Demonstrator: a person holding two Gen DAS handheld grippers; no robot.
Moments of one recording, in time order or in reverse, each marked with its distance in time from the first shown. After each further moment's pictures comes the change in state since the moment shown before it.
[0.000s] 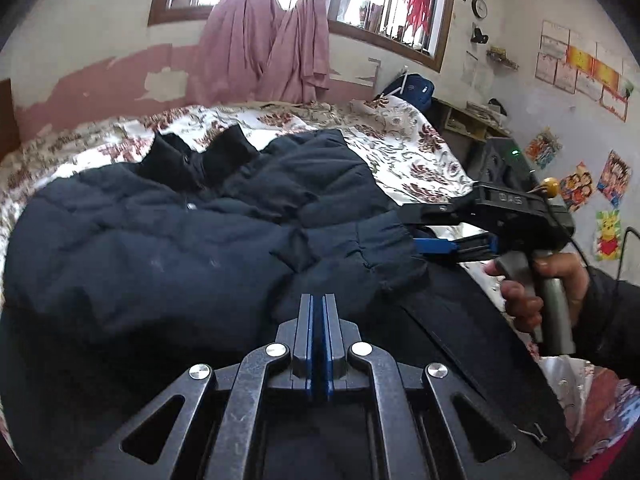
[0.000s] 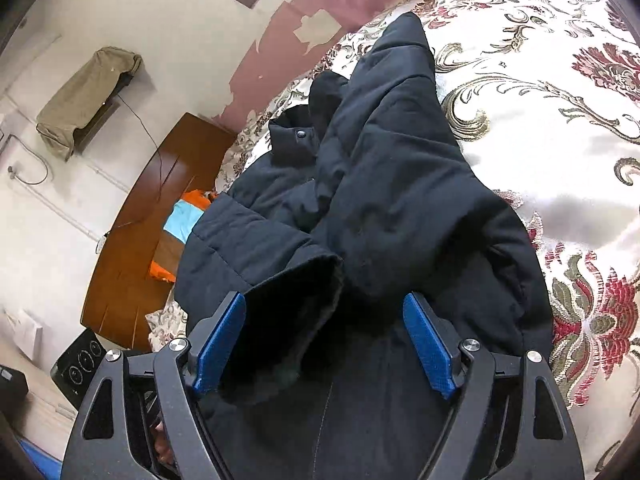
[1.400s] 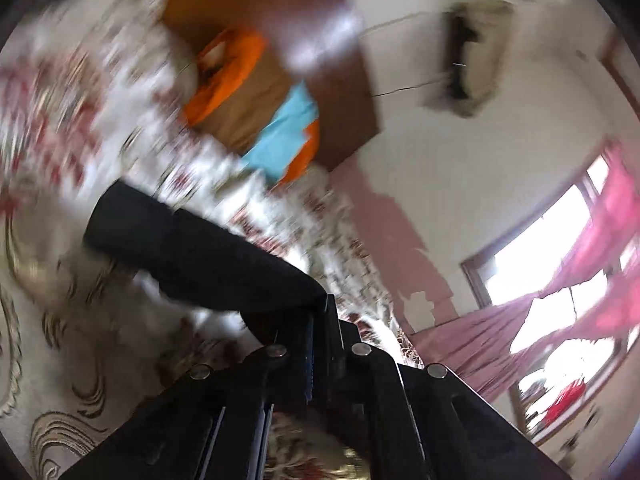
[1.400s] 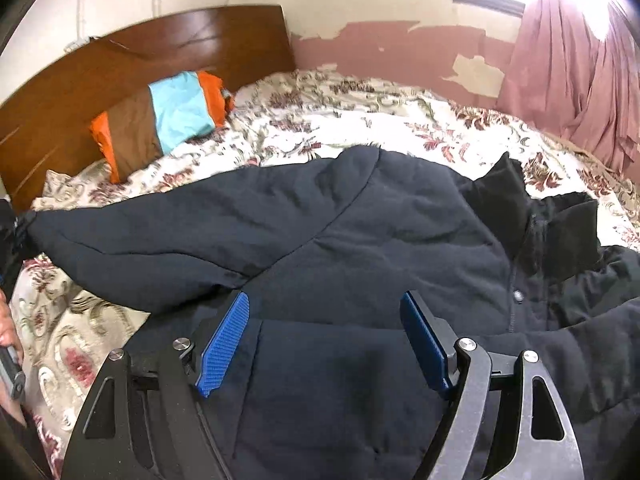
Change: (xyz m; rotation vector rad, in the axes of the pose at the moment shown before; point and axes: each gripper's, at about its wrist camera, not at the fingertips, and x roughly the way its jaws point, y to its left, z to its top) left arm -0.227 0.394 -0.153 -1.036 -0.819 0.397; right arm 0.239 0.294 -0.033 -0.737 0.015 -0.333
